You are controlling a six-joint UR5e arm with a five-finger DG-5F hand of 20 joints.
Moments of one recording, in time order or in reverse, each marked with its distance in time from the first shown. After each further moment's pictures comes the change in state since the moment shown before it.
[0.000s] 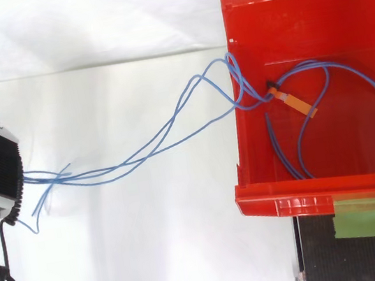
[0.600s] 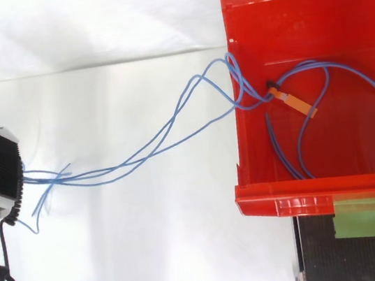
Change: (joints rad) arm 0.000 0.000 0.000 0.000 0.000 0.000
